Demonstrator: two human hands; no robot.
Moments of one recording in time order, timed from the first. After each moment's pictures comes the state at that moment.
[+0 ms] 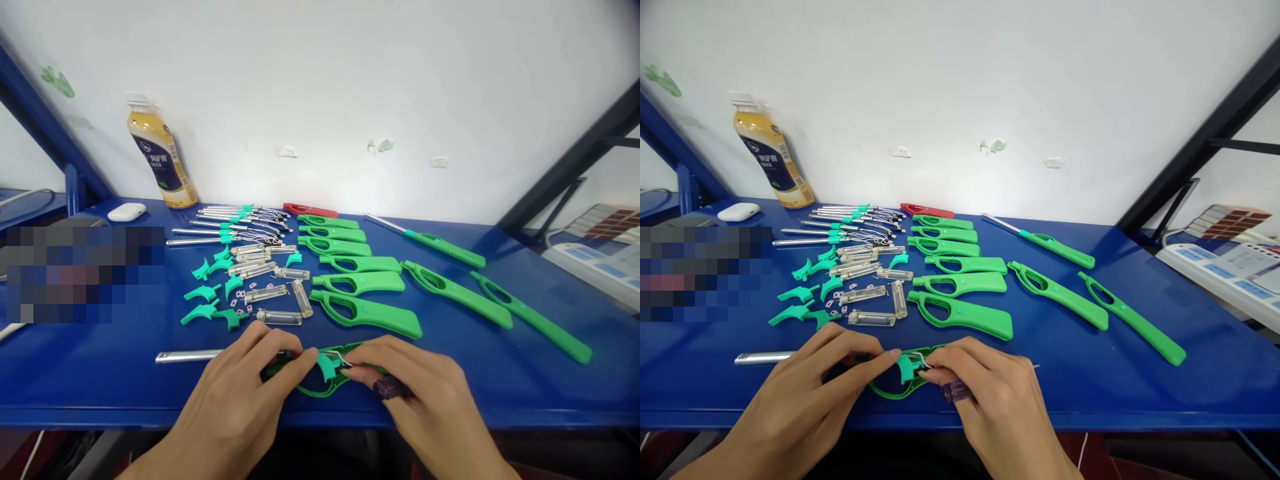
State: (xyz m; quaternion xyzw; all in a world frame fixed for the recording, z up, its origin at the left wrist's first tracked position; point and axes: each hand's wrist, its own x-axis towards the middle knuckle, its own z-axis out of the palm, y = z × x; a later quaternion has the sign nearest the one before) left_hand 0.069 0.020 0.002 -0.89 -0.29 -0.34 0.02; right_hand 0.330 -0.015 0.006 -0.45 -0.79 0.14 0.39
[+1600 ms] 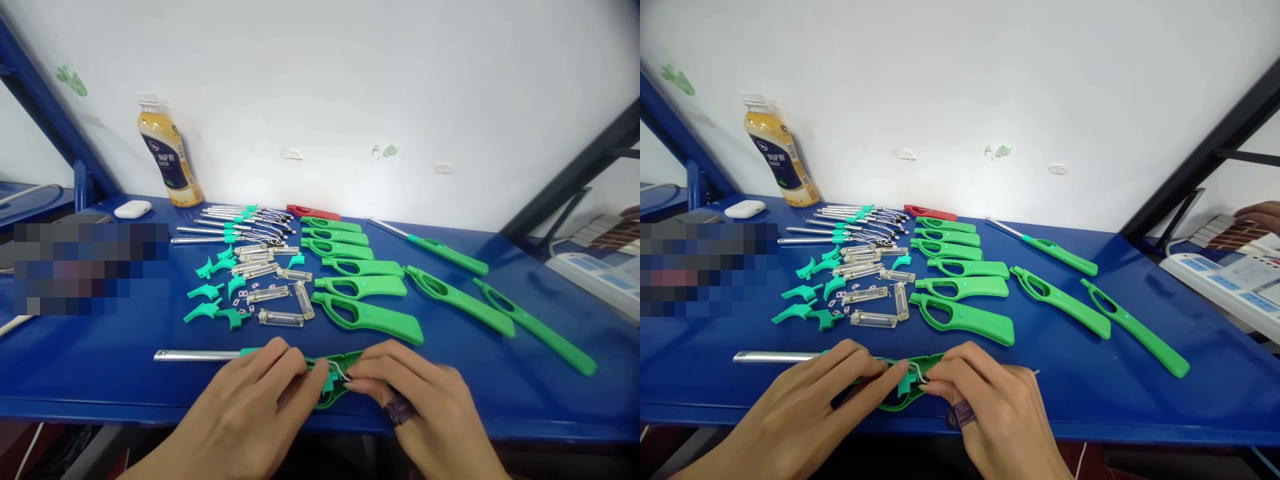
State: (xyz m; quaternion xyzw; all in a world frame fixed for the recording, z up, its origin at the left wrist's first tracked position) left_hand 0.076 0.013 -0.006 -0.90 -0.26 -0.33 0.11; right_hand 0.338 -0.020 -0.004 -0.45 -0.82 0.11 0.35
